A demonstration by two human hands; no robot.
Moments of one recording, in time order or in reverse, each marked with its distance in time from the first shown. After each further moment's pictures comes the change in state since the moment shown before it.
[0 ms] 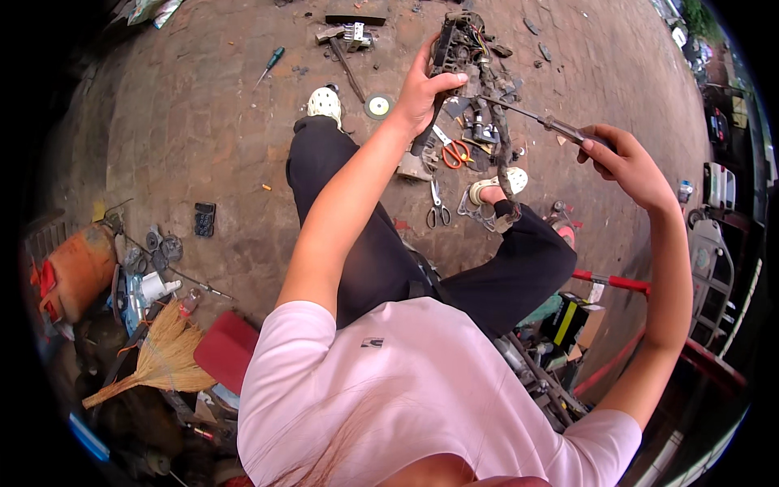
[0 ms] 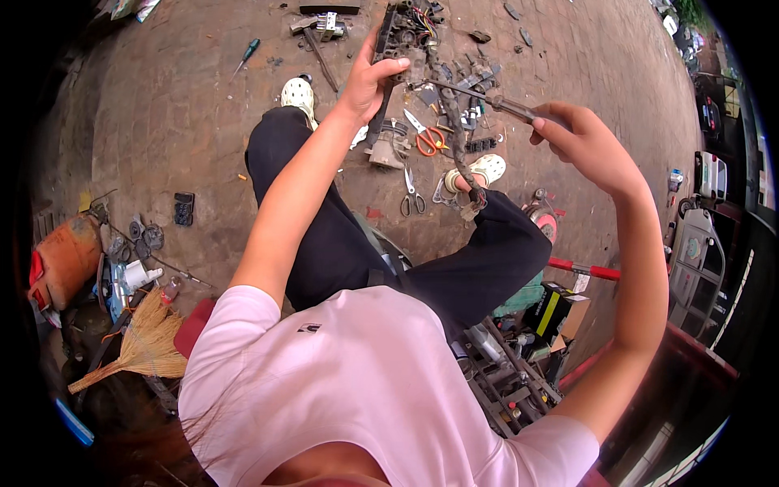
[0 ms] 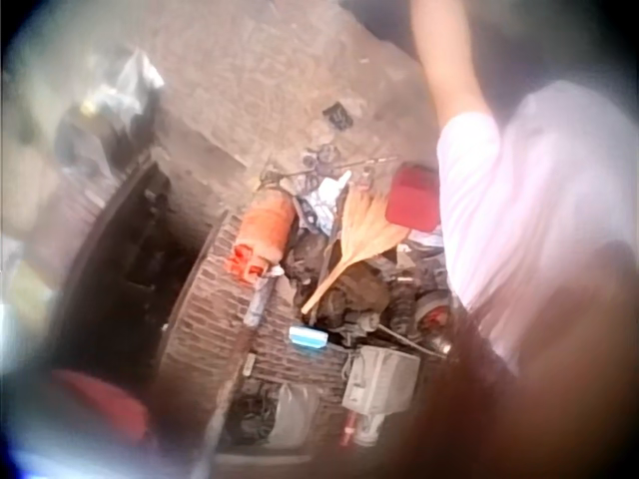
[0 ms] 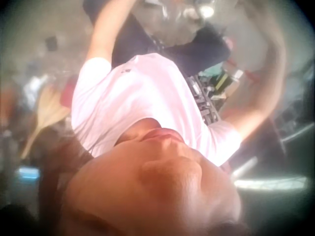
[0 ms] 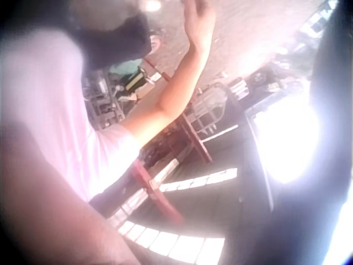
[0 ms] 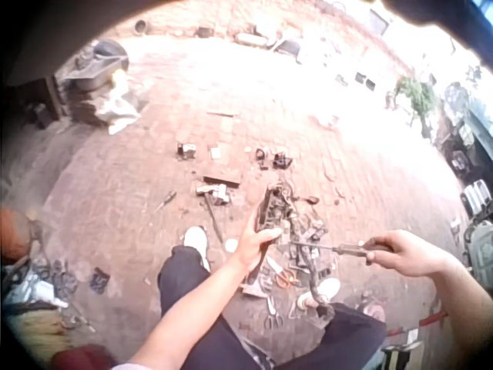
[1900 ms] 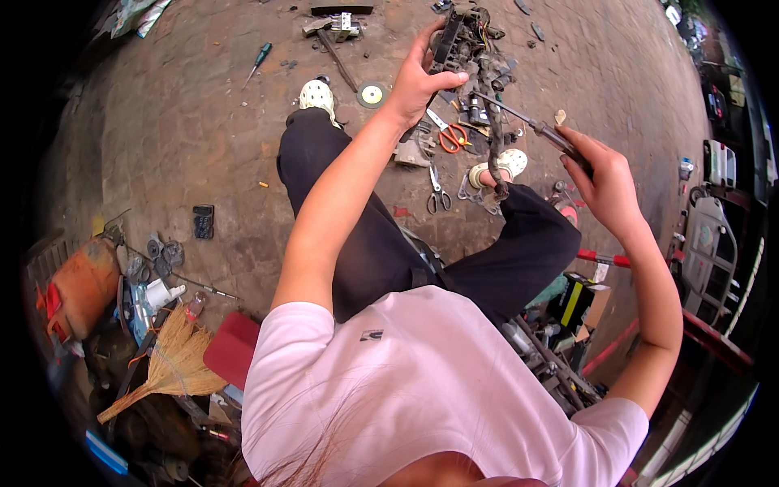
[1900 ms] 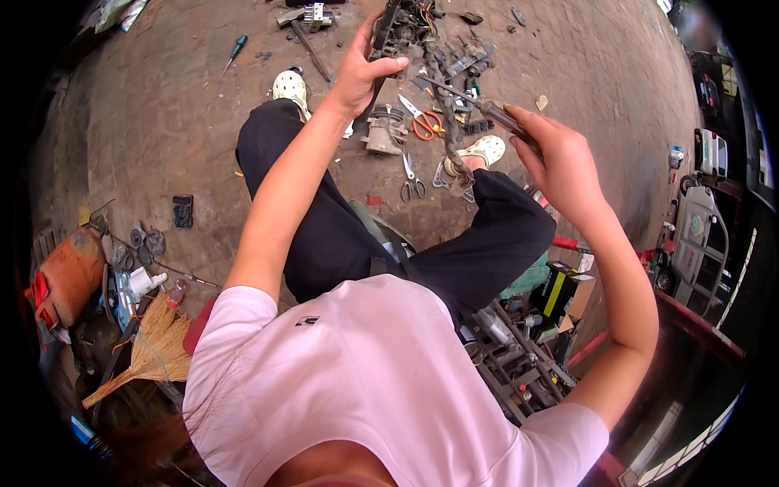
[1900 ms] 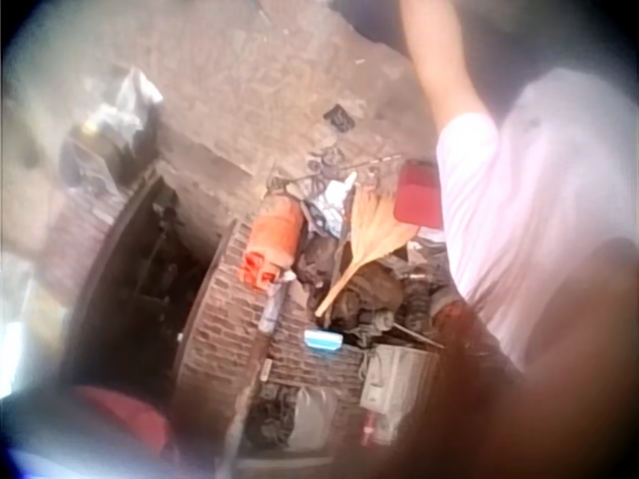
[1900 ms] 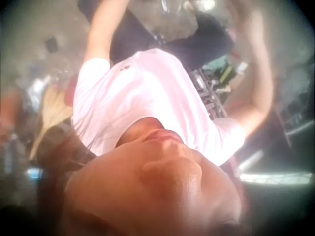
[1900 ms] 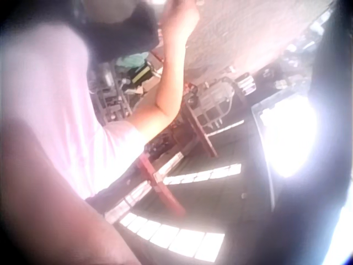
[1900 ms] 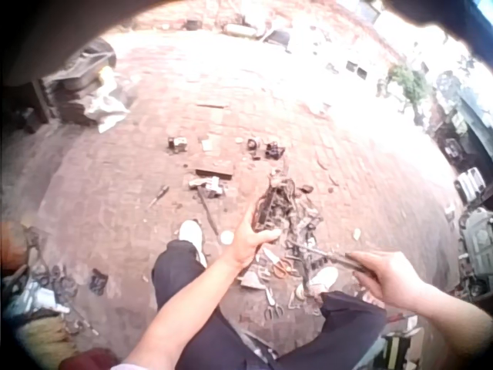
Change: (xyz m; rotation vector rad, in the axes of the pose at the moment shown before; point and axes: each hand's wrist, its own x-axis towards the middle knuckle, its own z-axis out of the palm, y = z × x) left_hand -0.008 -0.001 0.000 0.170 -0.109 0.003; right_hand -0.017 0.028 0.065 -0.387 0.417 -0.568
